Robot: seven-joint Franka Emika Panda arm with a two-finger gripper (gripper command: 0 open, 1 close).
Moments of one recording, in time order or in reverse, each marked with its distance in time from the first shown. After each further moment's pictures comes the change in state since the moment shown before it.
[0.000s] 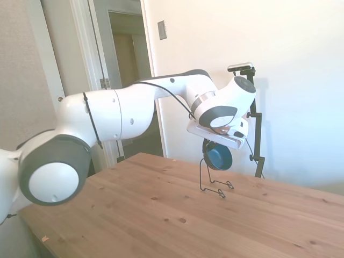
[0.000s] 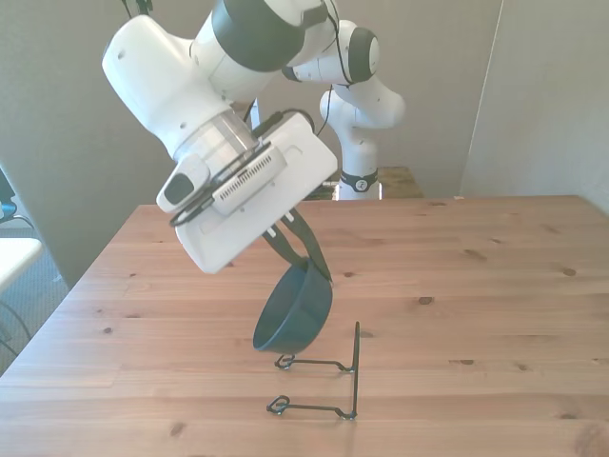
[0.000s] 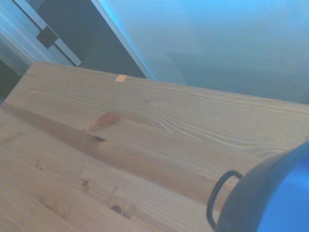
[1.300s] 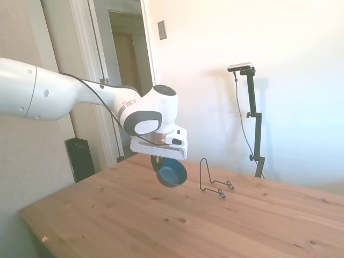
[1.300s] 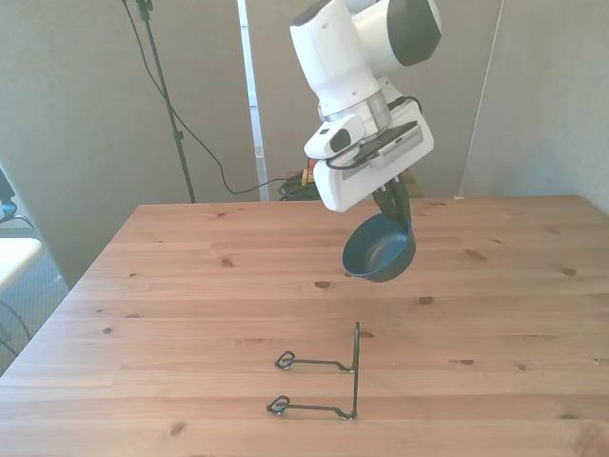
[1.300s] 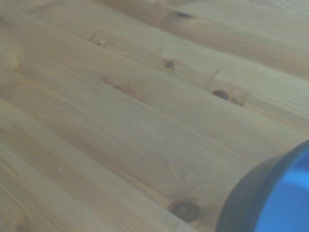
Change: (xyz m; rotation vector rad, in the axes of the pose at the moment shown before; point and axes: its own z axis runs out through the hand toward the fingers) arm -0.186 -0.069 0.098 -0.287 -0.065 -0.128
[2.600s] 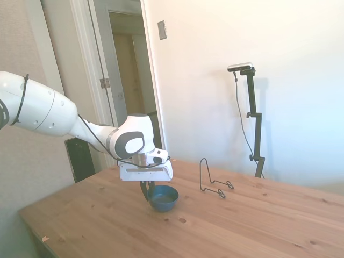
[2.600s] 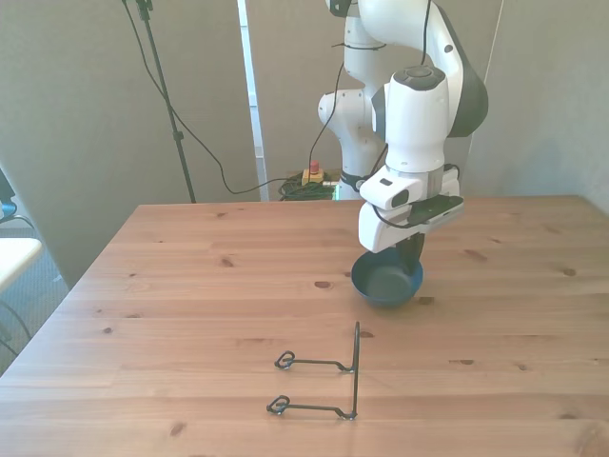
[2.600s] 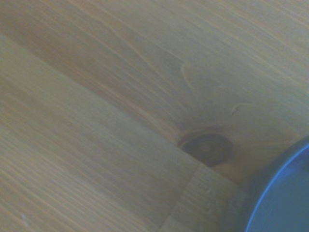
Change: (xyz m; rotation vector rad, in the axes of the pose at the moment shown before) arm -0.022 -0.022 0.111 -0.359 -0.052 -0.002
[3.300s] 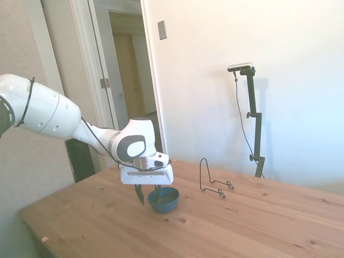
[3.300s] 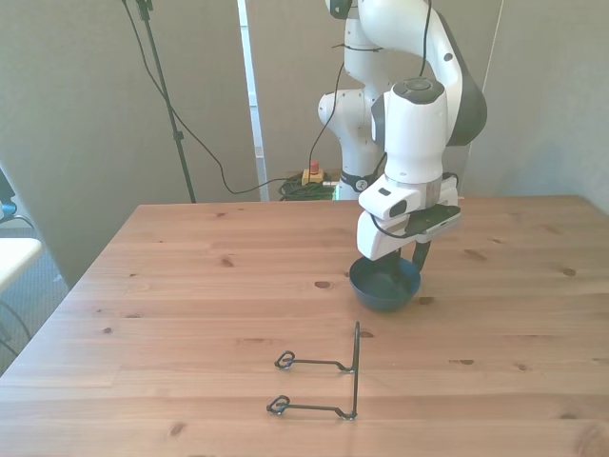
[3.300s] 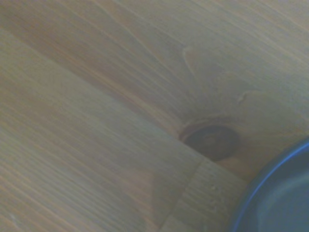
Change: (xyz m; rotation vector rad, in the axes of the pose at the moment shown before) arm 0.001 0.002 0.013 -0.006 -0.020 0.014
